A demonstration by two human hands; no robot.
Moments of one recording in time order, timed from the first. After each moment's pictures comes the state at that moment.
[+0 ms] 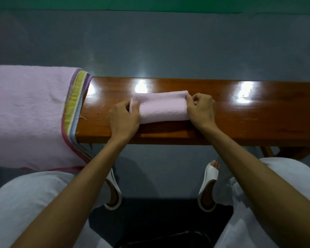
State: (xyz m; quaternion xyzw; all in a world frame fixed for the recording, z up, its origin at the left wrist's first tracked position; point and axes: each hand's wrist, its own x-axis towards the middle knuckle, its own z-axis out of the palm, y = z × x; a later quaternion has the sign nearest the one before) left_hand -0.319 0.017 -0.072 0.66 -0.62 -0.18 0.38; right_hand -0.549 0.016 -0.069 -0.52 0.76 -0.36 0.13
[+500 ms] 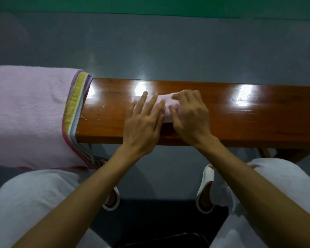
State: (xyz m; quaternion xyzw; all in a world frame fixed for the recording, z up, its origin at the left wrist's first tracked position) left_hand -0.348 0.050 -0.069 0.50 -0.83 0.01 0.24; right_hand -0.523 0.053 -0.047 -0.74 0.58 -0.34 -0.09
